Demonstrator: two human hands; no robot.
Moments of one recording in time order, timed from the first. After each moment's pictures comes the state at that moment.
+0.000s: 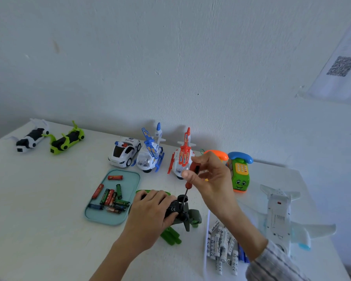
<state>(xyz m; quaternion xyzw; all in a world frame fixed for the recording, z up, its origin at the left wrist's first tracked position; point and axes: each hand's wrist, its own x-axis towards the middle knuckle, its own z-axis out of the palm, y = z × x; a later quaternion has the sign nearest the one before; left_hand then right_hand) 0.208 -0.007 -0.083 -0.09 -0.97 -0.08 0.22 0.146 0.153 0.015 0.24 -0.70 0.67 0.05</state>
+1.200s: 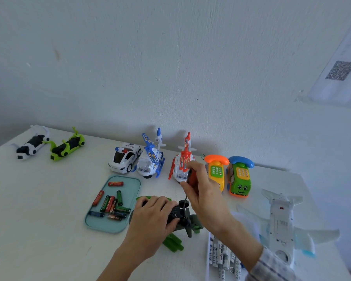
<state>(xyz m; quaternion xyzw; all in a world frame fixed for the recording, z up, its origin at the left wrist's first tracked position) 0.206 -0.005 -0.084 -0.09 -0.97 -0.07 0.23 0.154 0.148 0.006 0.31 -0.83 0.45 0.08</state>
